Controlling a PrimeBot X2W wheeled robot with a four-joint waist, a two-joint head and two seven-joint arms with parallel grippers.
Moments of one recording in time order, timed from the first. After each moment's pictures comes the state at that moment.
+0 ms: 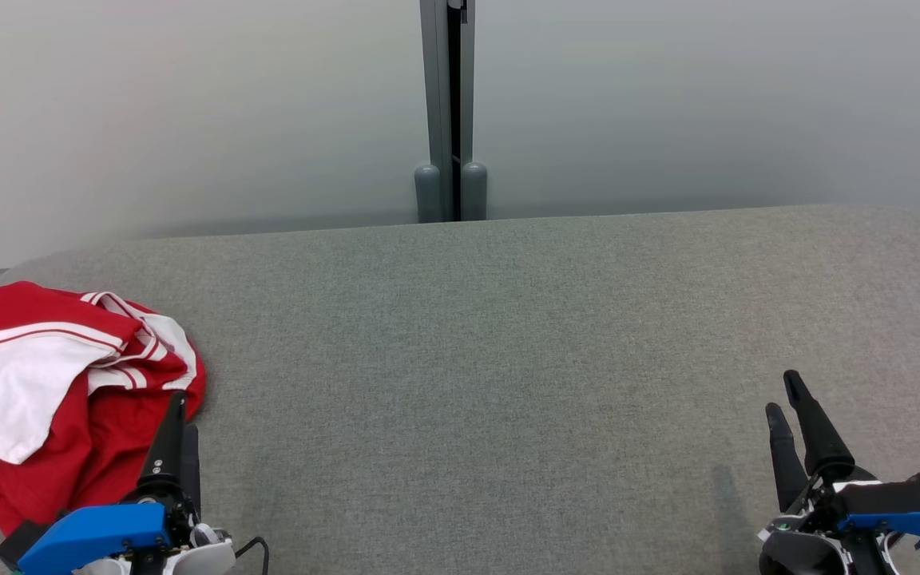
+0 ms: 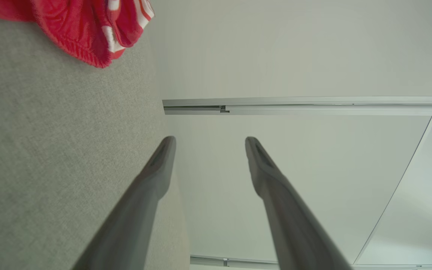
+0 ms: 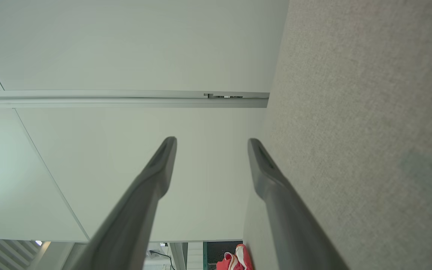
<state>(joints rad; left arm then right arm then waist) -0.07 0.04 0.10 0.29 -1.58 -0.13 0.09 -0.10 -0.04 -0.09 0.28 1.59 0.13 0.09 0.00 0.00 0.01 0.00</state>
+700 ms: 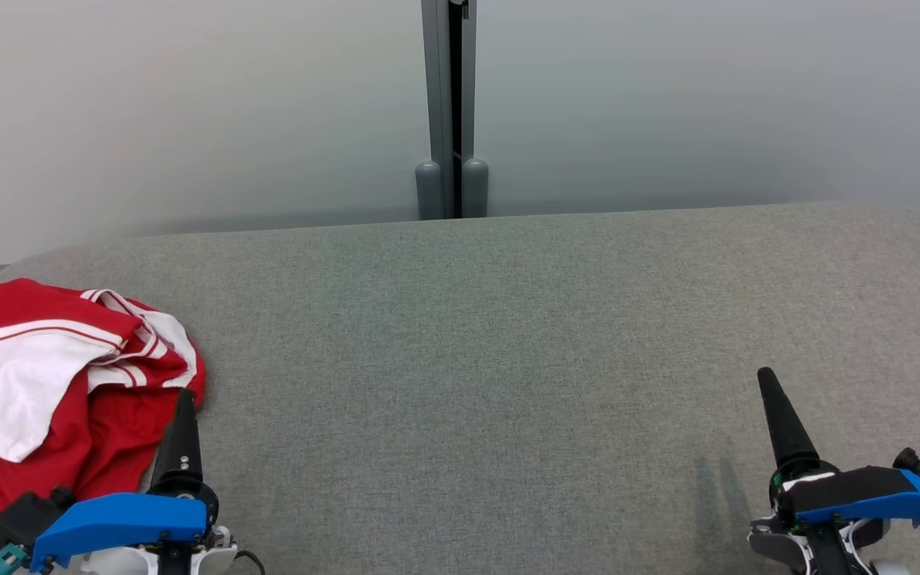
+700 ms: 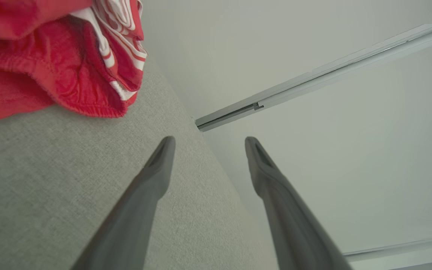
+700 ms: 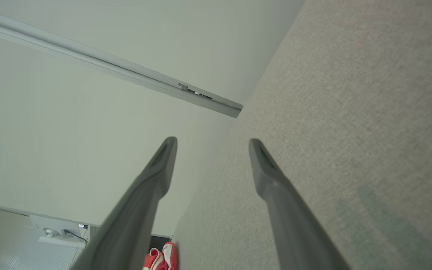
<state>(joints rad) -0.09 0.05 0.08 0.33 -1.16 -0.13 0.00 -0.13 -0.05 -0.04 0.33 1.23 0.13 0.00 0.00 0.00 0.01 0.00</state>
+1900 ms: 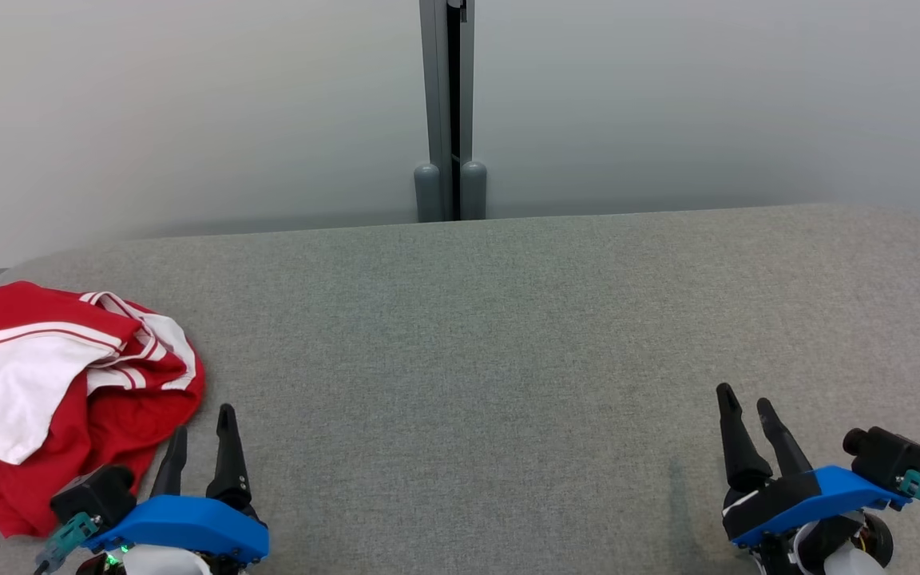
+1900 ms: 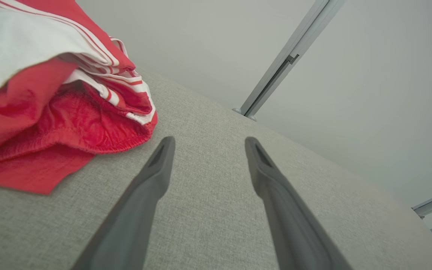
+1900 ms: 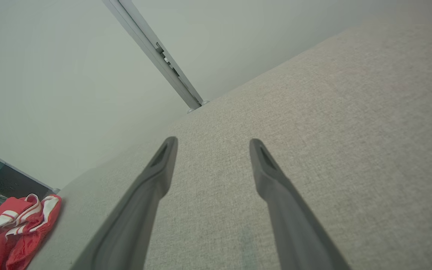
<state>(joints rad) -0.10 0.07 0.00 0.42 -0.58 -0.08 -0.13 -0.16 -0.05 -0.01 0.44 0.60 0.13 -0.12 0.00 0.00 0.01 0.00</state>
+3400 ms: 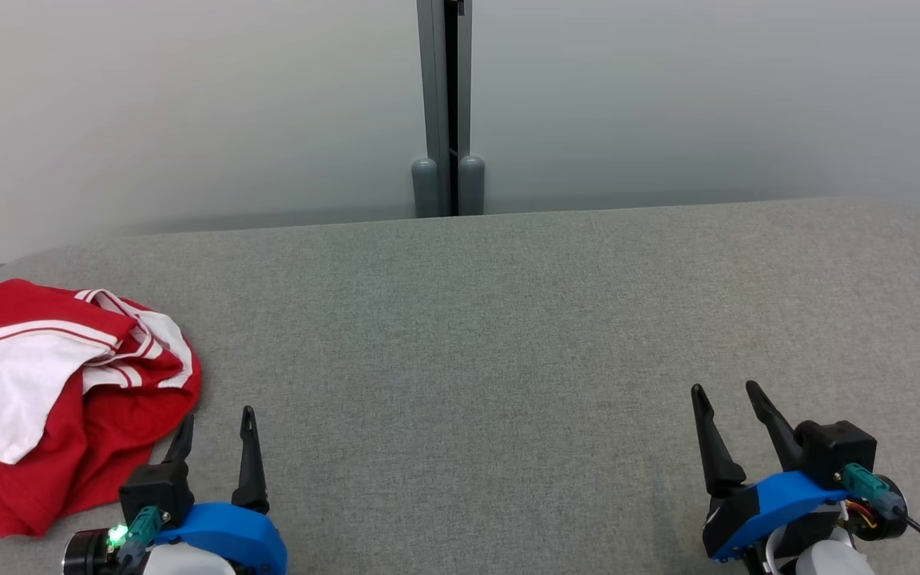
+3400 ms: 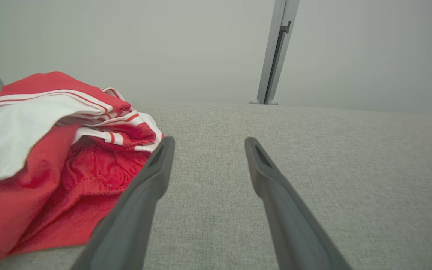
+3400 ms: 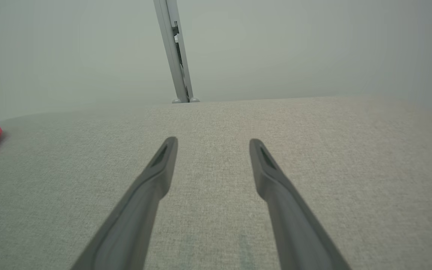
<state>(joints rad) -0.12 0.08 -0.04 0.48 -0.16 -0.01 -0.23 -0.19 -0.05 0.00 0.48 0.15 0.13 -0.23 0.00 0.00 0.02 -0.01</state>
